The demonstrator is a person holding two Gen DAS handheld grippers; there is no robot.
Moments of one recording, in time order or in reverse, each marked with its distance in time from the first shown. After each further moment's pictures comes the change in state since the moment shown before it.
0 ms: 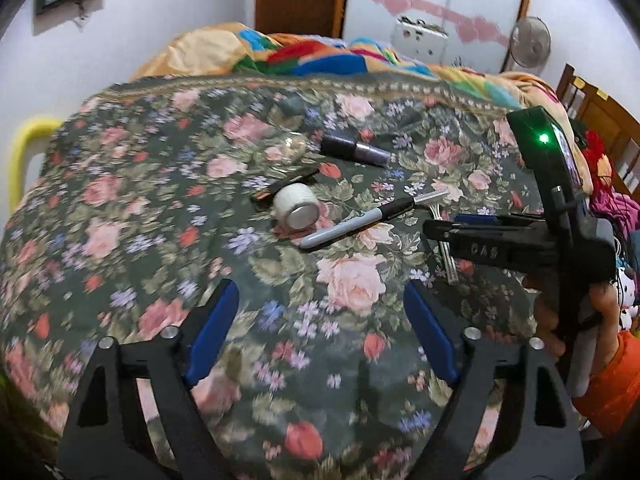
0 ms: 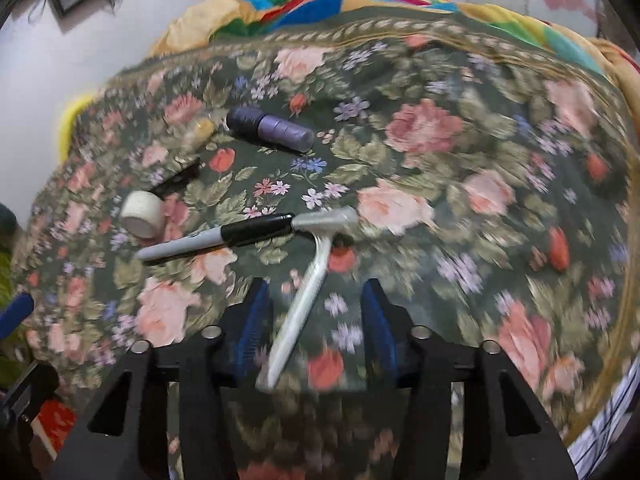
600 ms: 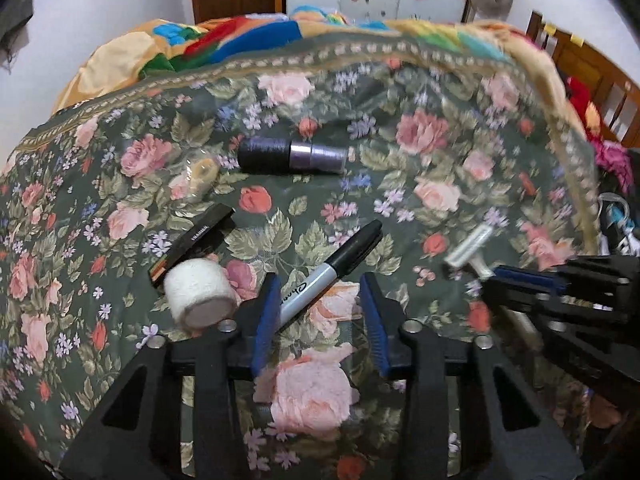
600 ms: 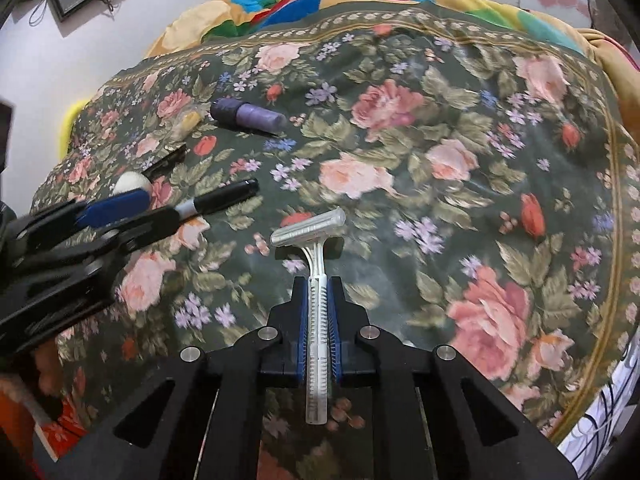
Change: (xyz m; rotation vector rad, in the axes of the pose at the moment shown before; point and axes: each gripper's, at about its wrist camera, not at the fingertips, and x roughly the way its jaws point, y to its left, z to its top) left arm 0.096 -0.045 0.048 0.186 0.106 -0.058; right arm -0.026 -0.041 -0.035 0.028 -0.013 0.022
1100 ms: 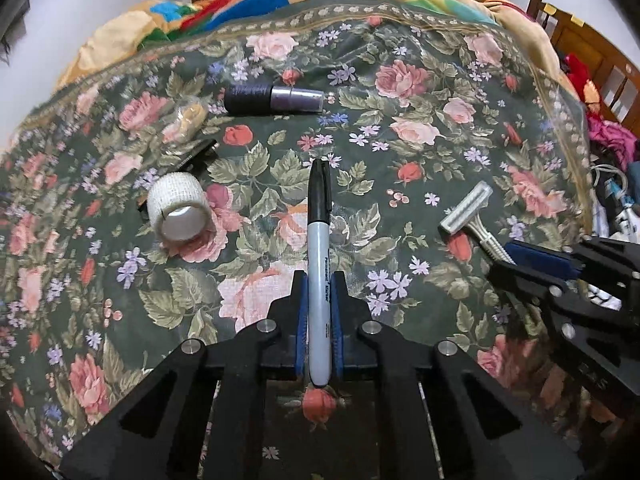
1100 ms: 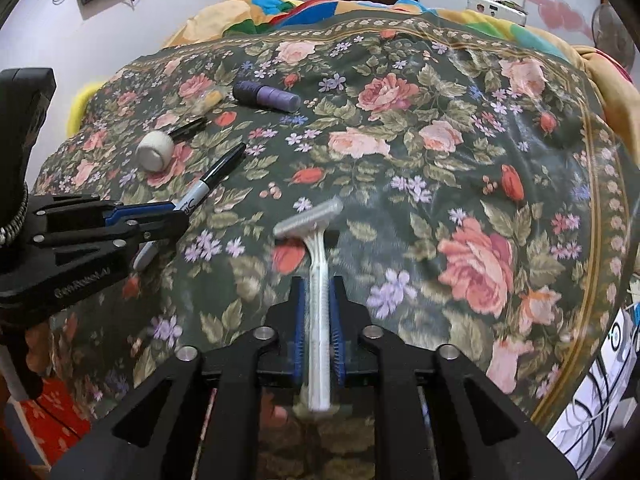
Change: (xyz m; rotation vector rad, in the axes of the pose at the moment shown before) left arm -0.013 -0.020 -0.041 0.000 0.052 0.025; right arm -0.011 0.015 -0.032 -0.068 -0.045 -0.025
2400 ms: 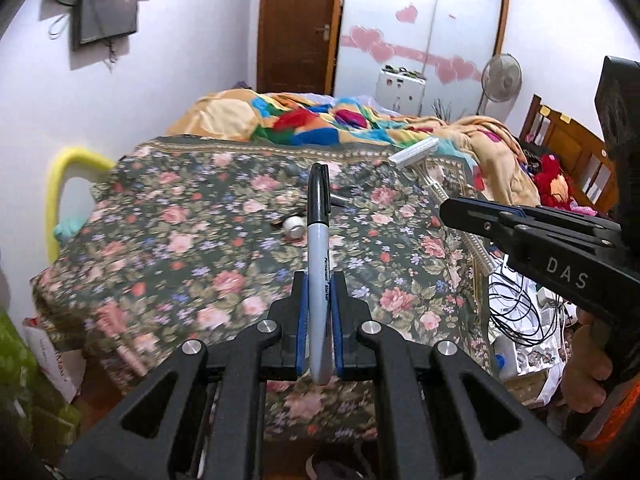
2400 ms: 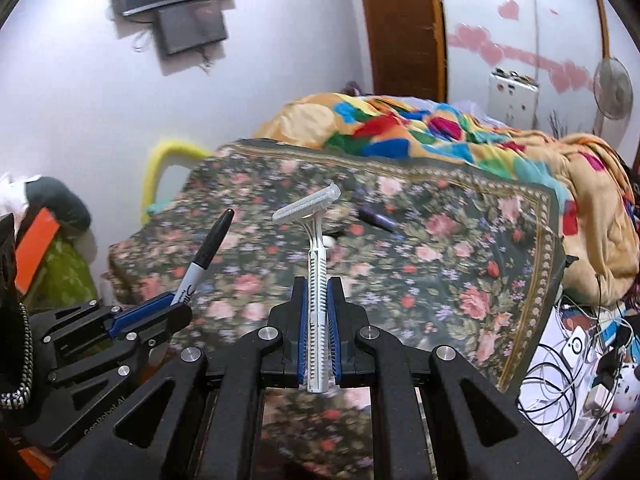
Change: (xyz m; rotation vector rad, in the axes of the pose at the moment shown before) left arm -0.313 0.009 -0.109 -0.196 -0.313 0.058; right arm -0.219 0.128 0.011 -0.067 -0.241 0.110
